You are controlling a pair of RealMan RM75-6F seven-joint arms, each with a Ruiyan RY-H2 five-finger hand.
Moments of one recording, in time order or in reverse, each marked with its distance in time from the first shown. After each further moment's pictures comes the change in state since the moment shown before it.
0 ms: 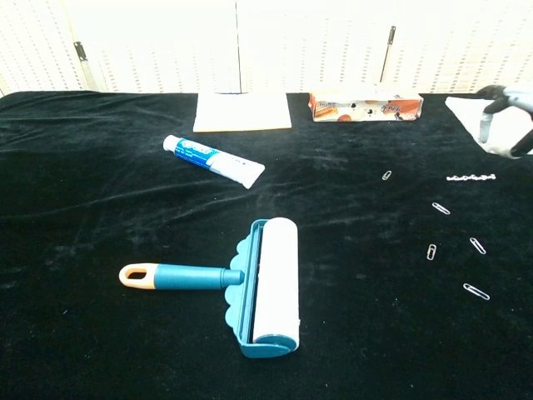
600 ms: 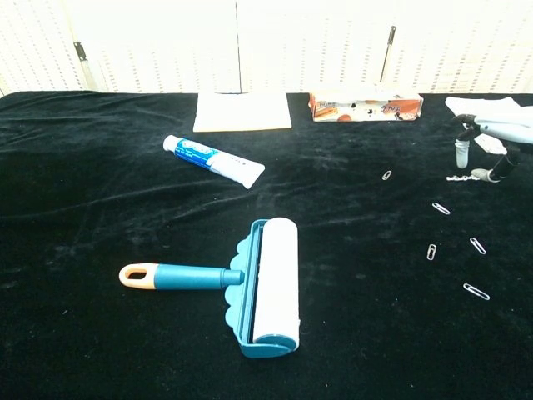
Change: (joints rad) left arm 0.002 0.000 0.005 -0.002 0.006 0.006 0.002; right arm 0.046 -0.058 -0.077 0.096 -0.057 -0.060 0.050
